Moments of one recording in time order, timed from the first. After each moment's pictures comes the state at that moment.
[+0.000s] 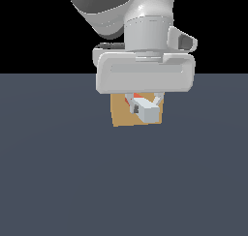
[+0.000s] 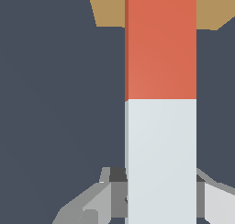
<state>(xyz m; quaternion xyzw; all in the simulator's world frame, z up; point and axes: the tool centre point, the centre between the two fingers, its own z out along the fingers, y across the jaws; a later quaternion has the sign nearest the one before) 0.044 -0.034 0.120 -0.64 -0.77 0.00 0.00</state>
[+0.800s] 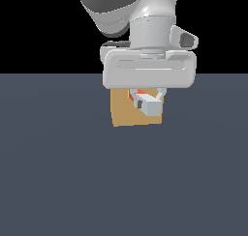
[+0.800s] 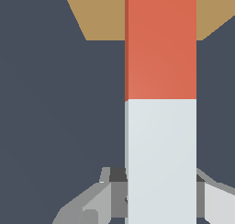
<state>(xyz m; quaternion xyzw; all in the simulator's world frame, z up) 0.054 -0.015 0.127 -0.65 -0.76 0.00 0.00</state>
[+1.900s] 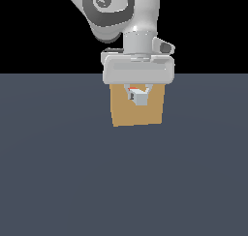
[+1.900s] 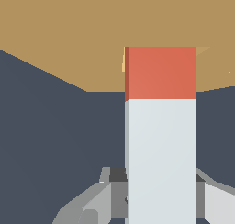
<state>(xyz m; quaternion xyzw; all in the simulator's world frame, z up) 0.041 0.068 0.127 -0.65 -0.76 0.00 0.00</state>
